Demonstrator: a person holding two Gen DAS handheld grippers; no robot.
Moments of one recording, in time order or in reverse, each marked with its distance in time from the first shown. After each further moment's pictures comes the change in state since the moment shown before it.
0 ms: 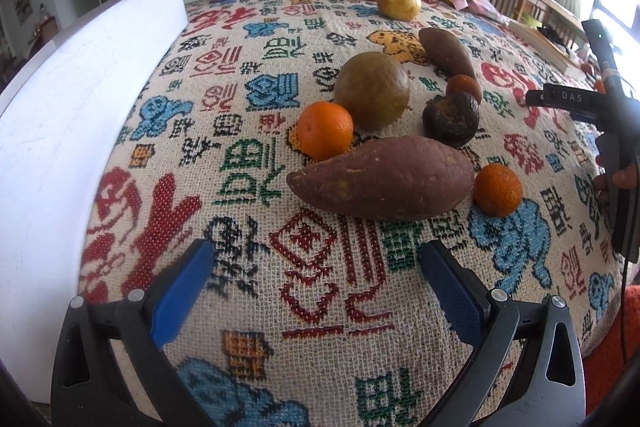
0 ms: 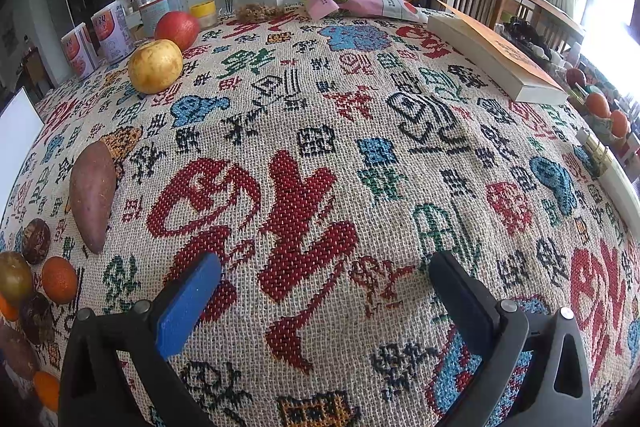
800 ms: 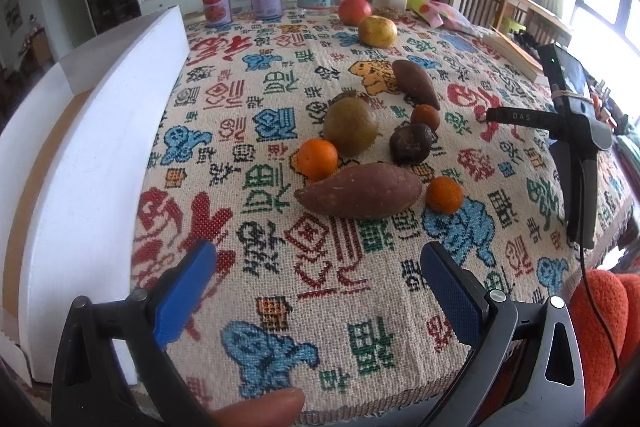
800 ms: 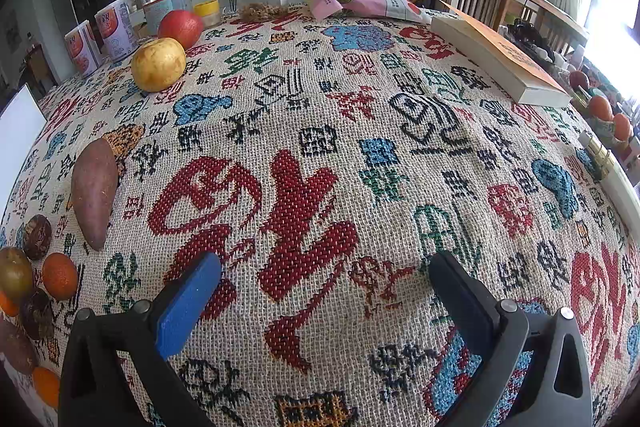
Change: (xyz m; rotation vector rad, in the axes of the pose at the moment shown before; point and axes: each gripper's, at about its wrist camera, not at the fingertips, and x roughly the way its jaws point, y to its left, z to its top) left arm -0.053 0.008 0.009 0.035 -0.004 -0.069; right arm 0.000 0.000 0.000 -0.015 0.000 0.009
